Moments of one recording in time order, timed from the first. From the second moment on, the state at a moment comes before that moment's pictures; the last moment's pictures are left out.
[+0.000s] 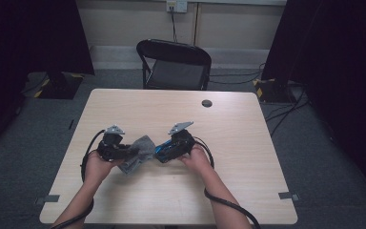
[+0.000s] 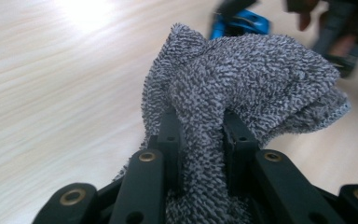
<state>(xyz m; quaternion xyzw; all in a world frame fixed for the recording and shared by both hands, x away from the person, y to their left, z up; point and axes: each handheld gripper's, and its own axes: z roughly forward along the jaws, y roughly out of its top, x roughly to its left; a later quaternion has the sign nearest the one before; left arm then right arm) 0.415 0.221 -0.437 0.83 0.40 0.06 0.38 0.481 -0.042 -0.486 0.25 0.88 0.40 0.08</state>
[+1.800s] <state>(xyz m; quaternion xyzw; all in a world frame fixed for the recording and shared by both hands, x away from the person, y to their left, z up) 0.418 0.198 -0.468 0.87 0.38 0.08 0.30 0.477 -0.042 -0.489 0.26 0.87 0.41 0.09</state>
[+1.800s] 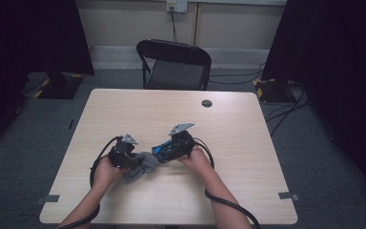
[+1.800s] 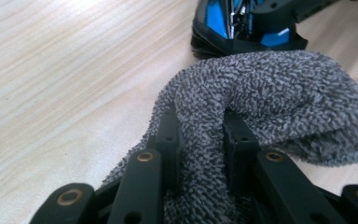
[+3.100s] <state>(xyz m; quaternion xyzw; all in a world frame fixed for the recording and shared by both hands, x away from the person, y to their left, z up) 0.425 0.237 -0.456 0.81 0.45 0.08 0.36 0.474 -0.043 -0.492 0.26 0.86 0.43 0.09</state>
